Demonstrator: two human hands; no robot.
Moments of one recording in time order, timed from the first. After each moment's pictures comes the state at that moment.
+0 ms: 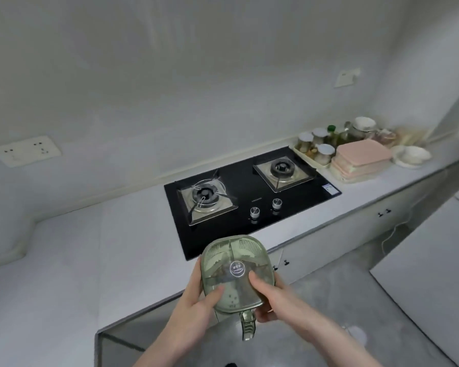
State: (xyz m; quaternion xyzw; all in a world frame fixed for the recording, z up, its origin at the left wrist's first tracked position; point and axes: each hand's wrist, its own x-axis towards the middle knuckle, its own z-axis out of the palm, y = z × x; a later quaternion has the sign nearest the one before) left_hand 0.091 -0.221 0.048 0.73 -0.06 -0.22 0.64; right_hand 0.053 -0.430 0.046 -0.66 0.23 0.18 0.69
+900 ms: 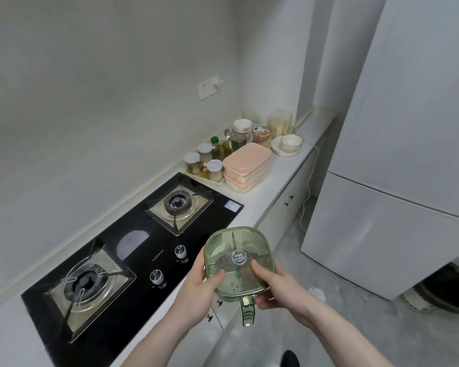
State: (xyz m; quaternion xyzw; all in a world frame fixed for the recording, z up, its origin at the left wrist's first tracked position) left_hand 0.229 -0.525 0.045 0.72 -0.22 -0.36 0.55; right_hand 0.088 -0.678 0.051 -0.59 0.37 0.00 0.72
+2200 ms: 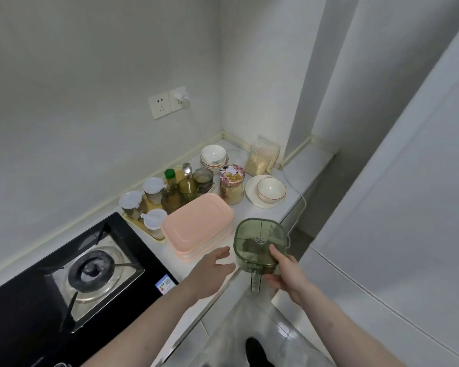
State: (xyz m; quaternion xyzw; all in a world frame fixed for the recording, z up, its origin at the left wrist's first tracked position) left_hand 0.382 -0.961 0.021 0.78 -0.22 -0.44 0.39; right_hand 0.250 -1.150 -0.054 -0.50 0.51 -0.05 0.70
